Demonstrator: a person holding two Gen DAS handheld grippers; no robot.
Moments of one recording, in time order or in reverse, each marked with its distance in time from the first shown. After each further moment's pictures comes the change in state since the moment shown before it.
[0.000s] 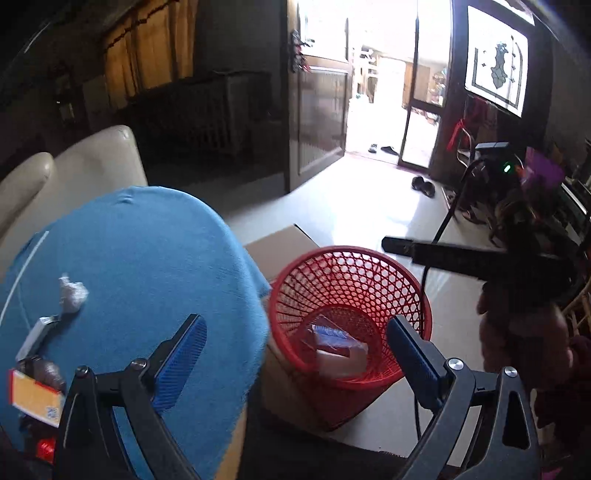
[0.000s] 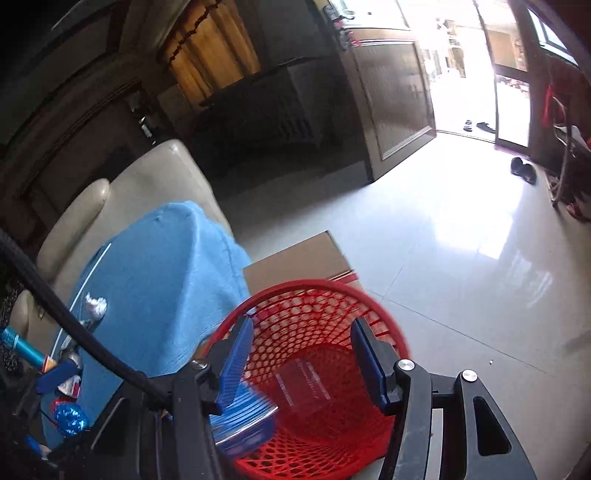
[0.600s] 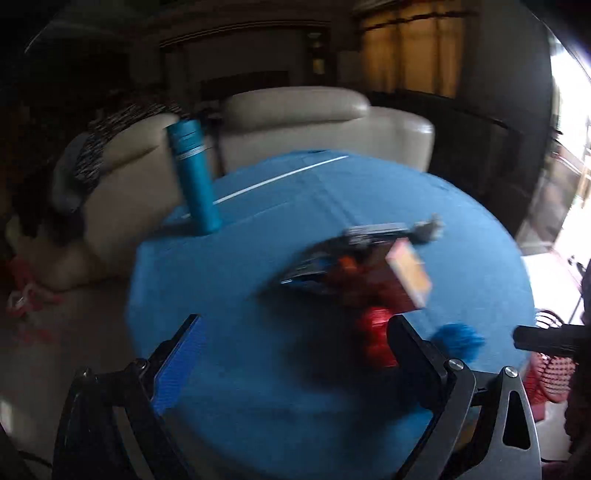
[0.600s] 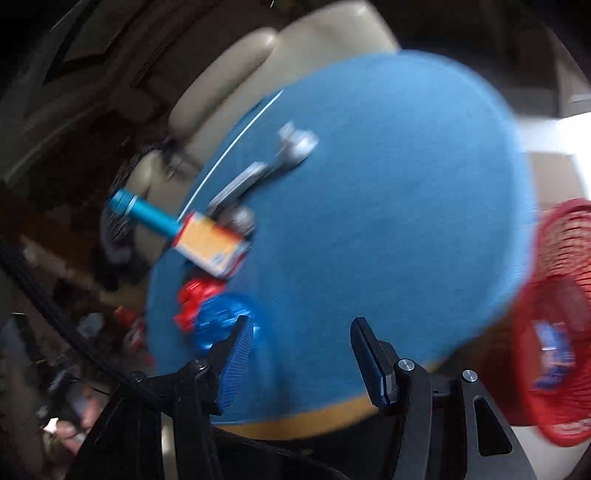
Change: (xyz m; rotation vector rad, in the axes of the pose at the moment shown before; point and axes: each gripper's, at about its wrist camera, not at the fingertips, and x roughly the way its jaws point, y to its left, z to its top) left arm -0.189 0.228 -0.170 -0.647 -0.012 0.743; right arm 0.066 0.239 -0.083 -0.238 0.543 0.580
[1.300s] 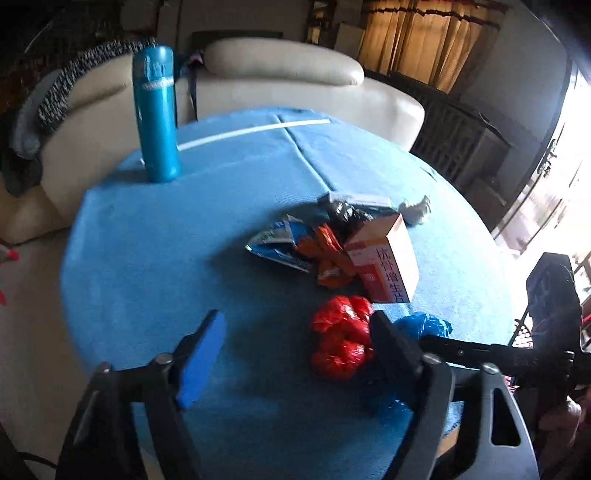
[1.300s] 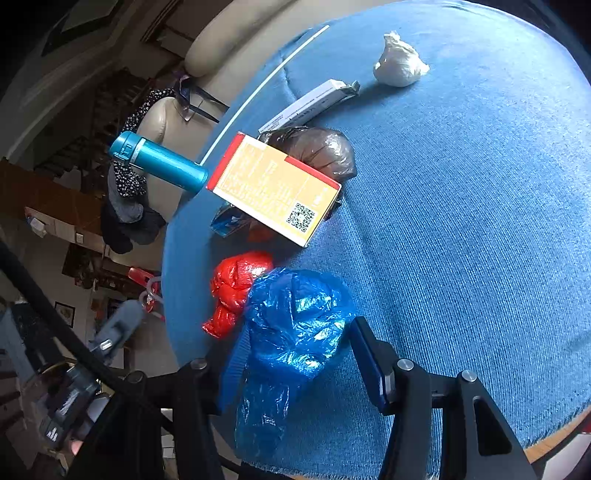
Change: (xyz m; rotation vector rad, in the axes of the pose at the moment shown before) left arm 0.049 0.002 -0.001 -0.107 0.161 -0.220; right arm 0.092 0.057 0.006 -0.038 0.141 0.023
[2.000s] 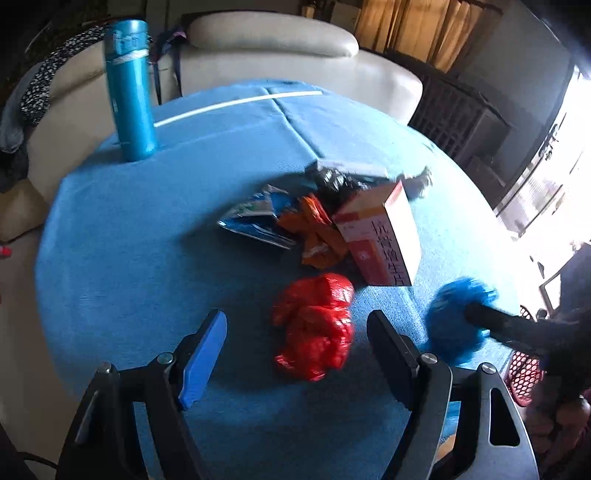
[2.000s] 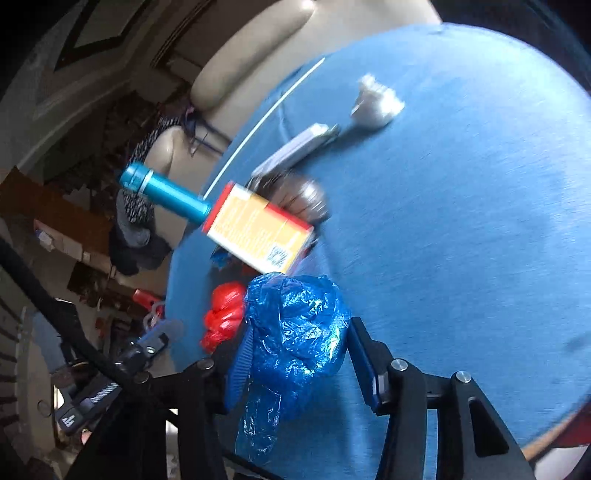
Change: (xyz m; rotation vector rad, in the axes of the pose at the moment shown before) left arm 0.039 -0.019 -0.003 0.030 0.096 0.000; right arm -0.045 -0.037 -0.001 0.009 -0.168 -0.002
